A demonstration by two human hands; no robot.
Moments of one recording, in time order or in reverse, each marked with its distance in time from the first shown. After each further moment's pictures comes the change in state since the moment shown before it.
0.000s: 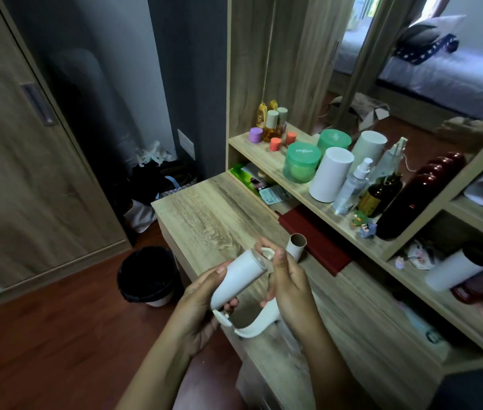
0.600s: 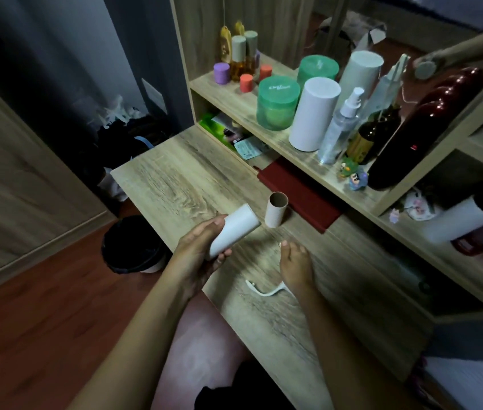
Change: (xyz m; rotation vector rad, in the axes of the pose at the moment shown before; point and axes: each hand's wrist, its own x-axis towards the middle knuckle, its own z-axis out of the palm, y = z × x) left_hand 0.085 -0.026 0.028 0.264 0.022 -0.079; right_hand 0.069 0.183 -0.063 -0.568 0.318 0.283
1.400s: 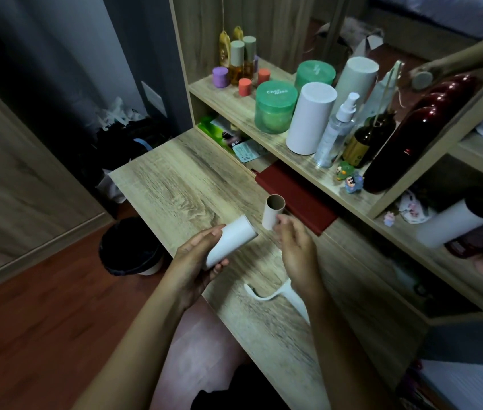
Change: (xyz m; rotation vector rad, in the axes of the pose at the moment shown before) left_hand -0.003 -0.012 -0.007 -0.011 -0.024 -0.018; right_hand -0.023 -0.064 -0.051 0.503 -0.083 -0.034
